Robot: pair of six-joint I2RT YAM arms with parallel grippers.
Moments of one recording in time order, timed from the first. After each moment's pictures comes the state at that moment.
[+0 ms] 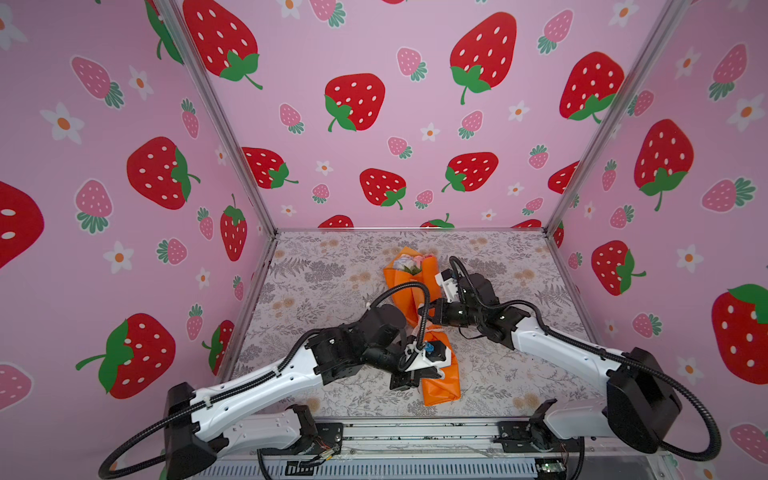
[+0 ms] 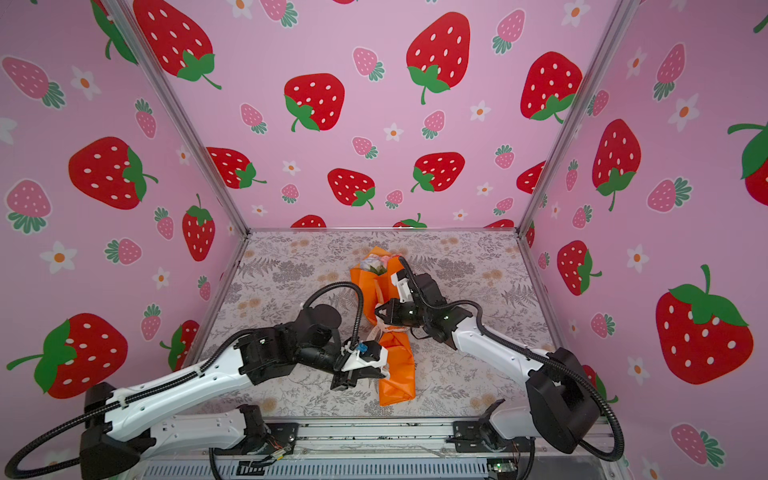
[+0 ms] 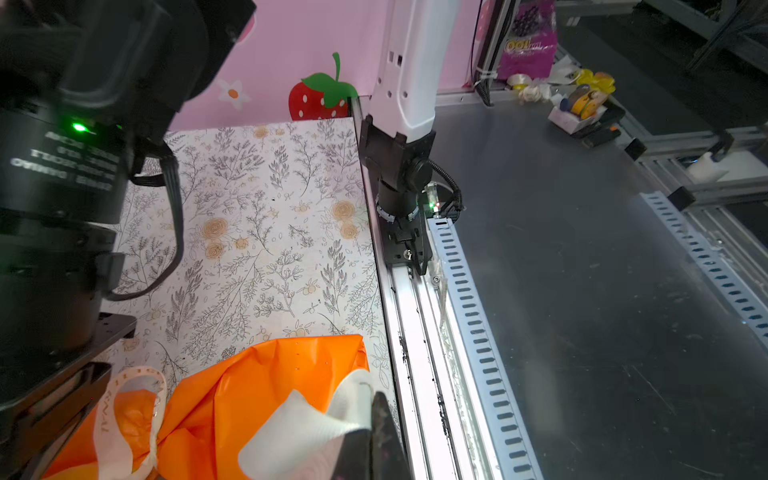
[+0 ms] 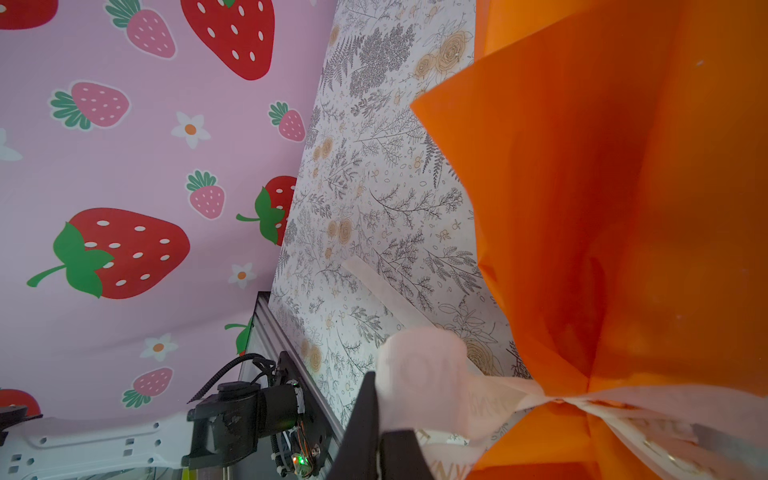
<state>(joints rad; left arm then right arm) -1.06 1.18 1.04 -0.55 0.51 0.44 0.76 1.36 0.85 -0.04 -0.46 0.77</state>
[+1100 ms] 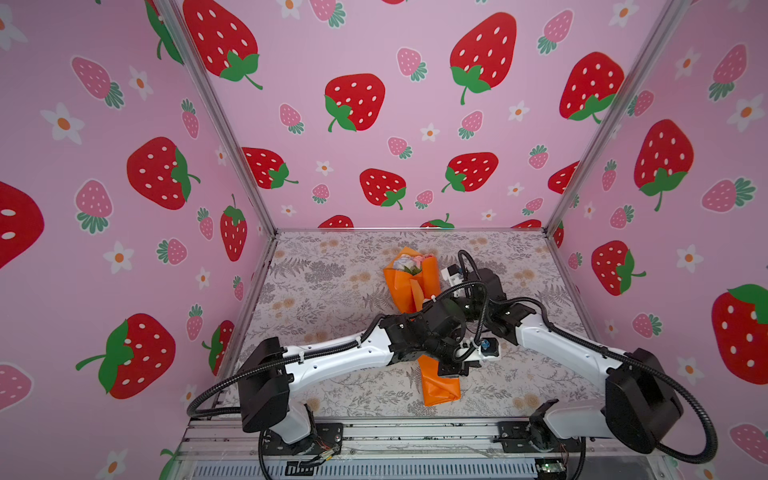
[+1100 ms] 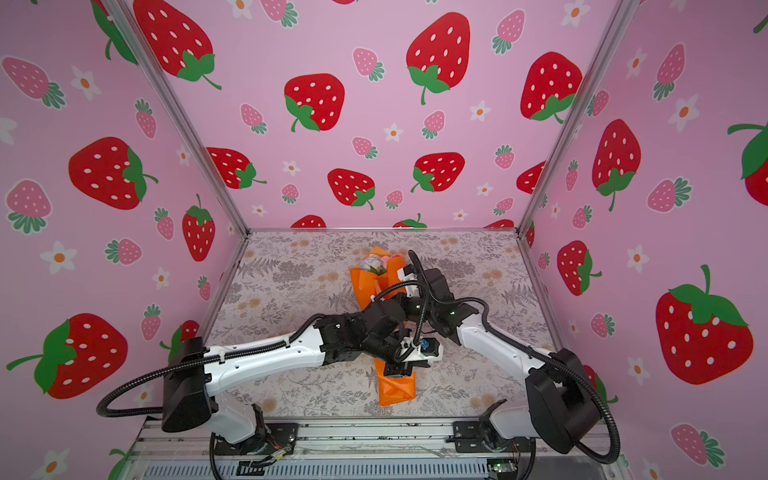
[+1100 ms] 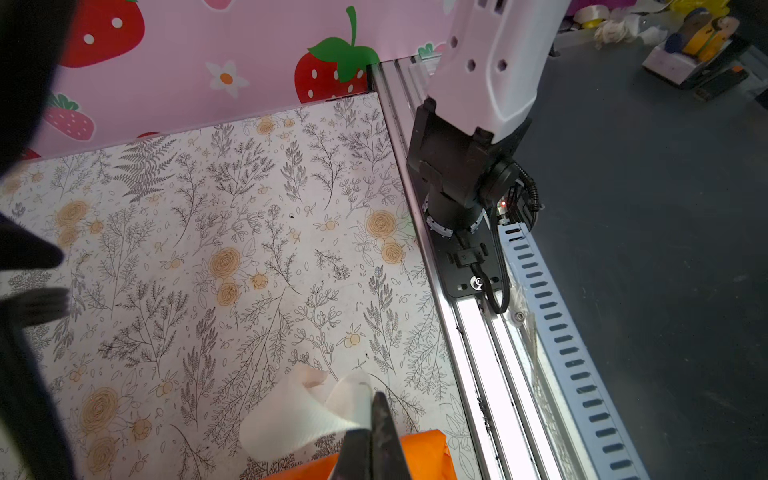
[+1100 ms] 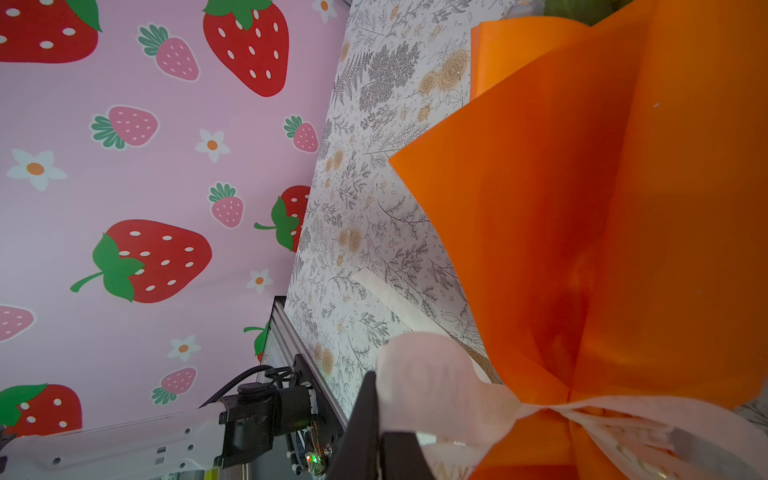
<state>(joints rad) -1.13 1.60 1.26 -0.39 0.43 0.49 0.68 1.36 0.85 -0.02 -0.54 0.77</state>
